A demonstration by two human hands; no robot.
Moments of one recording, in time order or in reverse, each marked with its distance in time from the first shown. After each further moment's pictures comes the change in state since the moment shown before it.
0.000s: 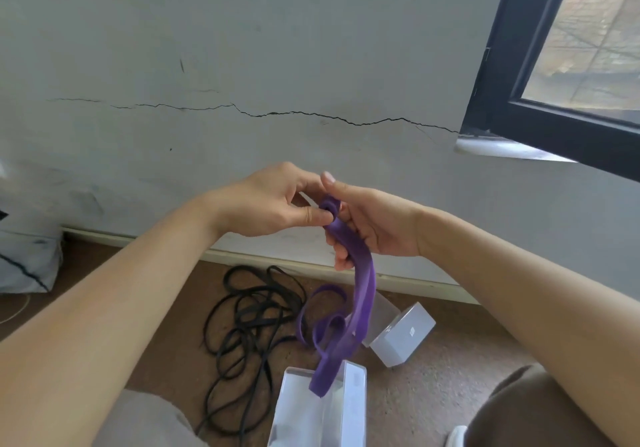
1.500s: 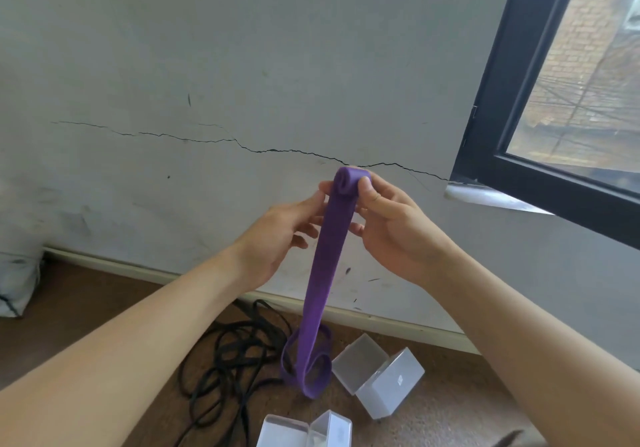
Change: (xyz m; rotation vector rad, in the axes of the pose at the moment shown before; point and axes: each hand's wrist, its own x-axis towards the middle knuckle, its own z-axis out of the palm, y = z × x) left_hand 0.018 0.008 0.032 -0.713 0.386 -0.189; right_hand -0.011 -0.017 -0.015 0.199 0.232 -0.622
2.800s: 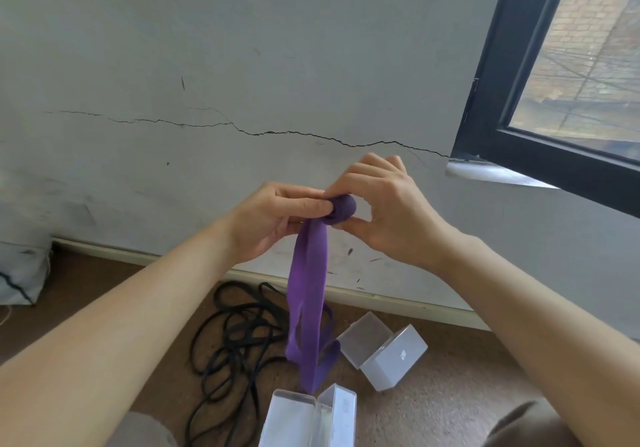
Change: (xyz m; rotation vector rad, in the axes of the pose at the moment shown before) left_hand 0.008 -0.009 -0.020 -0.086 -0.213 -0.027; right_hand -0.011 0.000 -0.009 -1.390 -0.027 -0.705
